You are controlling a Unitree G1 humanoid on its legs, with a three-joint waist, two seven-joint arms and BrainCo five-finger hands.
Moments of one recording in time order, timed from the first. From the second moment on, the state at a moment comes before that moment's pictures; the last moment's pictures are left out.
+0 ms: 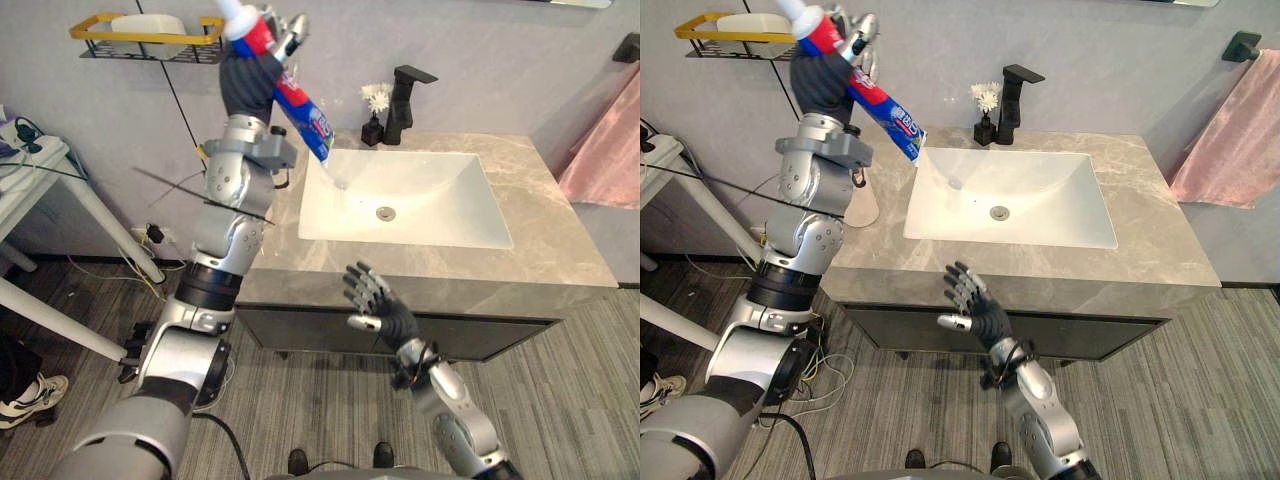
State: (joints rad) left arm -0.91 0.32 -0.19 0.25 -0.59 -0.16 0.15; right arm 0.17 -0.15 0.40 -0.06 0.56 -0.06 0.22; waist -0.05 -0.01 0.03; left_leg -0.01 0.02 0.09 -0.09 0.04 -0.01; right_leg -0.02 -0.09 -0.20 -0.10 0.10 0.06
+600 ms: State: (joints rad) left arm -1.04 0.46 -0.26 0.36 -0.22 -0.14 0.12; right arm 0.32 -0.16 0.39 0.02 0.45 -0.06 0.29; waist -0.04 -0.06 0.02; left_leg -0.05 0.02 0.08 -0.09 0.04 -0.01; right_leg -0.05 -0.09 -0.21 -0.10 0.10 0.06
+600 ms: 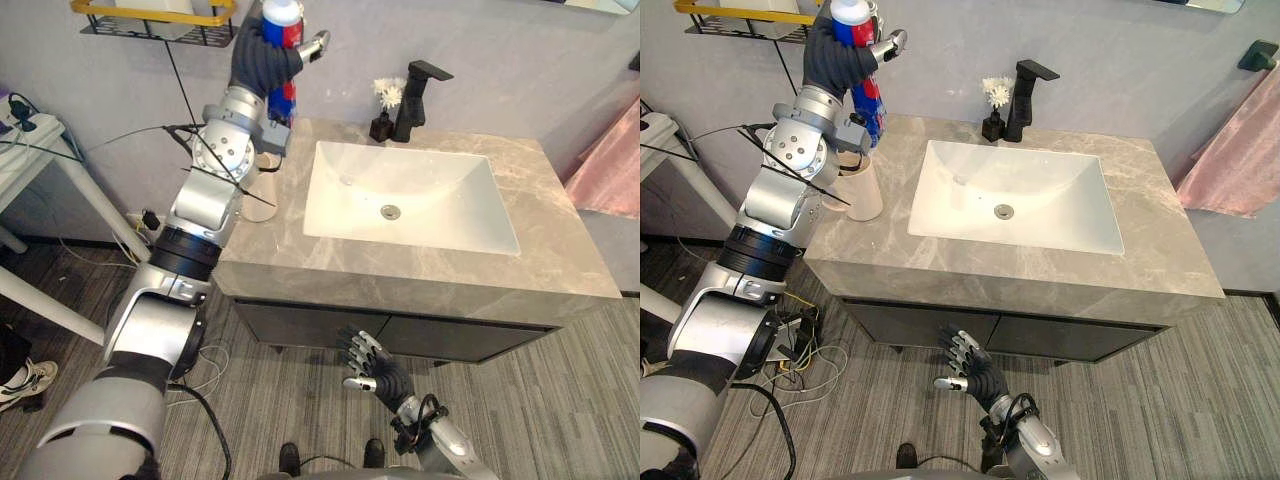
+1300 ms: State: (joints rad) left arm -1.13 0.54 -0.19 0.36 -0.19 -0.14 0.18; right arm 0.34 -0.16 0.35 0.03 0.41 -0.07 0.28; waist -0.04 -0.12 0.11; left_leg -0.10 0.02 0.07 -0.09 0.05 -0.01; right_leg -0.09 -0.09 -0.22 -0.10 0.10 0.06
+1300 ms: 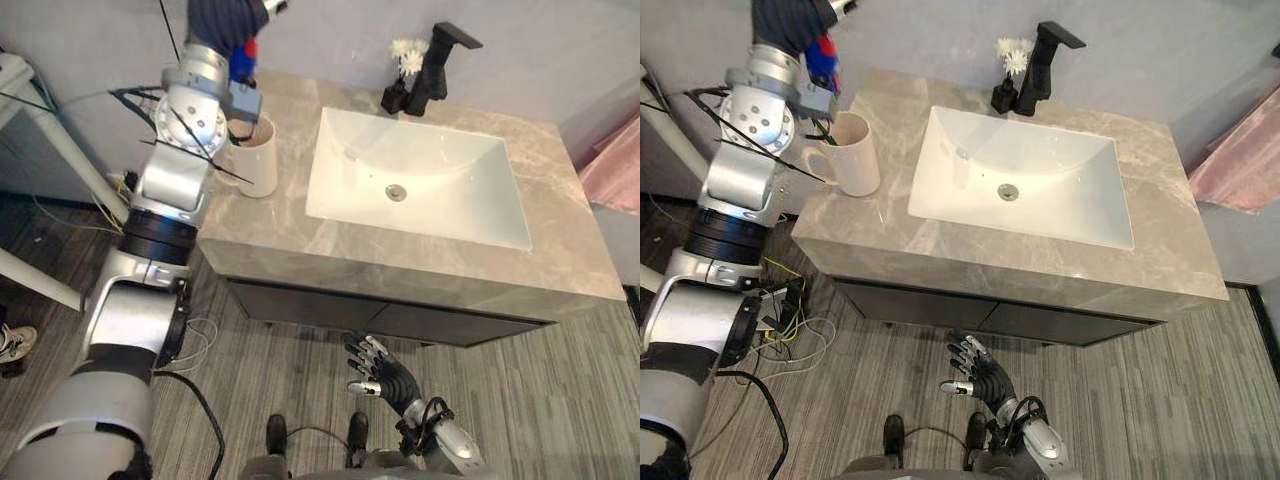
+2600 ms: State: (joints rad) left arm -1.17 0.54 -0.18 0.36 -0.19 -0.14 0.22; right arm 0.34 -0.16 0.31 0.03 0.42 -0.07 0.28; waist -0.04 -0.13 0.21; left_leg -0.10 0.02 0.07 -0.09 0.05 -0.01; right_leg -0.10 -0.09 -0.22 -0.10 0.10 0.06
